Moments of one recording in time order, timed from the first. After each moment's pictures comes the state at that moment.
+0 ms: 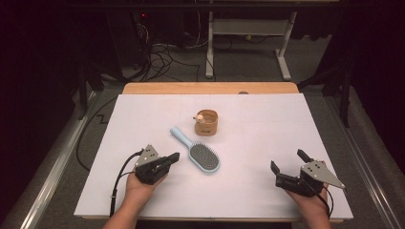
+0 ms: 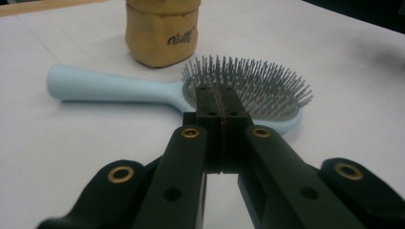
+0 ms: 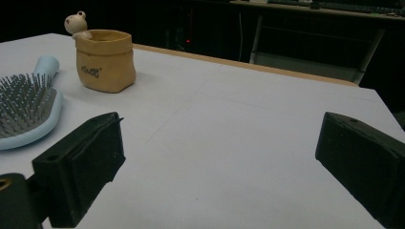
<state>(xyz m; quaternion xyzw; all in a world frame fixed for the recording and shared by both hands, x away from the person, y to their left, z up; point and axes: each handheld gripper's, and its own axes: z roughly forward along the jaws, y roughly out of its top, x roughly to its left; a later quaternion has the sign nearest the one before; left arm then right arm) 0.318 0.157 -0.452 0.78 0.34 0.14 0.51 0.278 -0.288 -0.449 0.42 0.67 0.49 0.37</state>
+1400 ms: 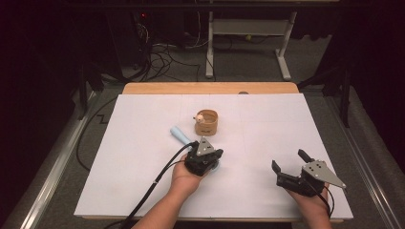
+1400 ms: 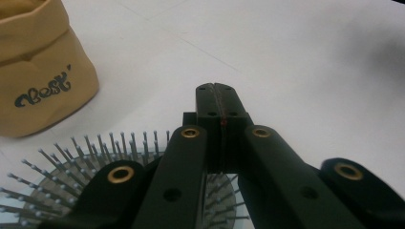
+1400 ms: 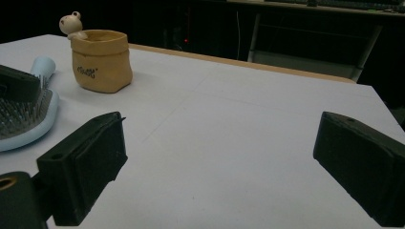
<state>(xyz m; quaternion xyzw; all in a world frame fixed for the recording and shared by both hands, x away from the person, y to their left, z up) 0.344 0.033 -0.444 0.83 0.31 0.14 0.45 0.279 -0.290 -0.450 0.43 0.66 0.49 0.37</state>
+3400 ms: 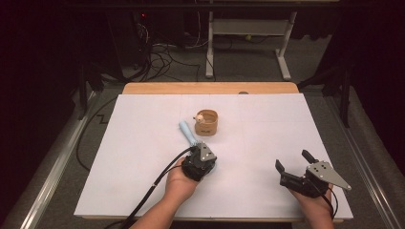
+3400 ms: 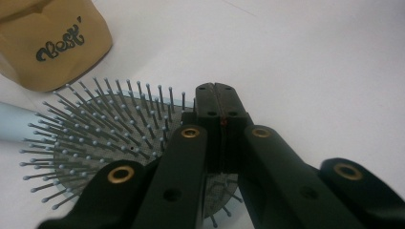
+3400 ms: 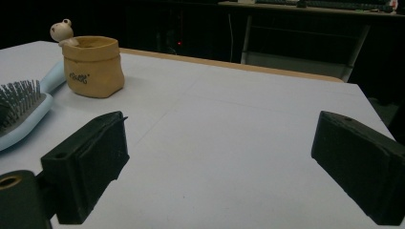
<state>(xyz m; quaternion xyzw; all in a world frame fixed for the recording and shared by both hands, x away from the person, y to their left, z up) 0.328 0.038 -0.443 0.87 0.31 0.16 0.35 0.275 -0.297 -0.446 0.44 0.65 0.49 0.37</state>
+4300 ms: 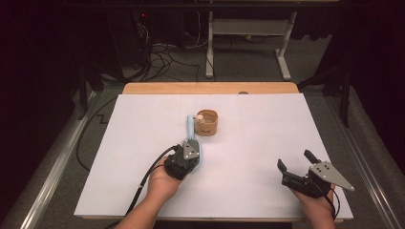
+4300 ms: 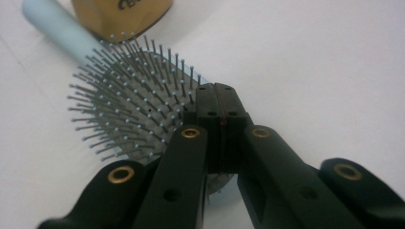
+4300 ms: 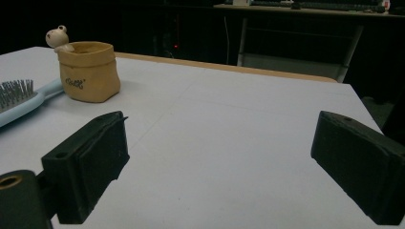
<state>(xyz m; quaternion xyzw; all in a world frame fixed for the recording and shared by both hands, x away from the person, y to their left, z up) 0.330 0.083 -0.440 0.87 0.34 0.19 0.31 0.273 -0.301 -0.444 0.45 0.64 0.50 0.38</state>
